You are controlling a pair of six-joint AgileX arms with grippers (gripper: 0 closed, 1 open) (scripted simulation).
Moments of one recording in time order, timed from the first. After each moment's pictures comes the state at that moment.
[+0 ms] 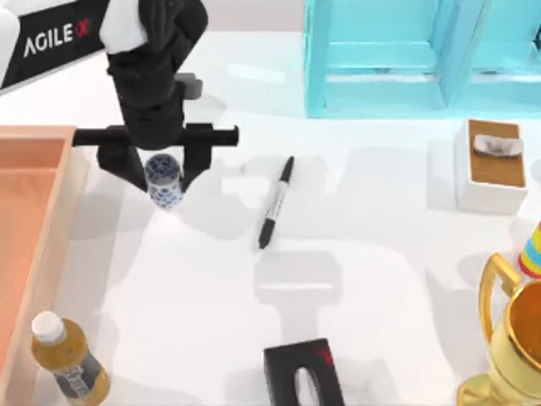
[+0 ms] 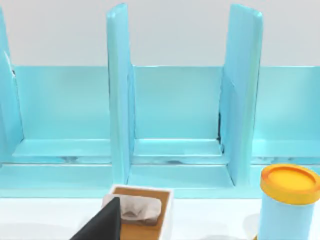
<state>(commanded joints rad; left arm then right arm) -0.38 2.22 1.80 -1.15 0.00 -0.35 0.00 0.00 0.00 0.00 0.00 0.00</state>
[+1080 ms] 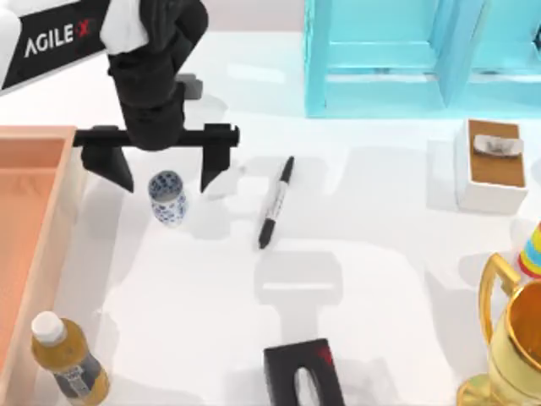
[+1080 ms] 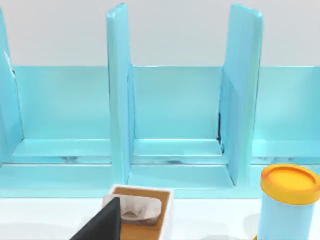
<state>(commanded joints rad) -0.38 2.22 1.80 -1.15 0.00 -0.35 0.00 0.00 0.00 0.00 0.00 0.00</state>
